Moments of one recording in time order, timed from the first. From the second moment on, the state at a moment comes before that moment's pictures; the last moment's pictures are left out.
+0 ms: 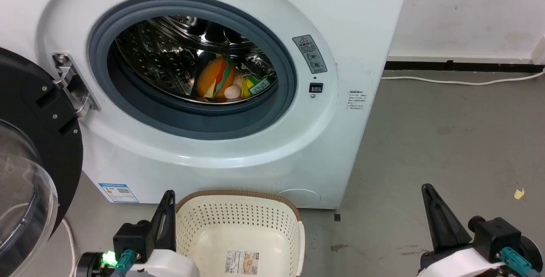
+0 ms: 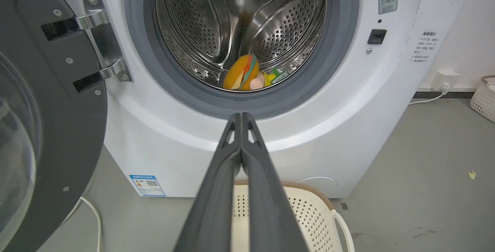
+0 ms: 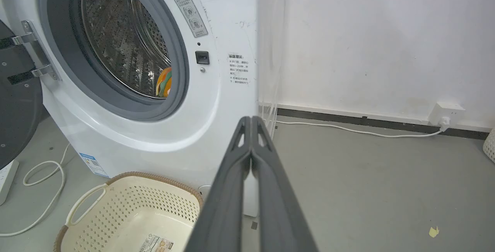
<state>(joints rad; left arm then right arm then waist) 0.02 0.06 -0.04 0.08 -0.06 0.01 -0.13 0.05 -0.05 0.01 0.00 0.07 0.13 -0.13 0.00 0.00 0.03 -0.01</state>
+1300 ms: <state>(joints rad) 0.02 0.05 -0.02 0.04 -0.03 0.01 -0.05 0.03 -0.05 0.00 0.00 0.03 0.13 -0.05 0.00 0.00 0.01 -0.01</state>
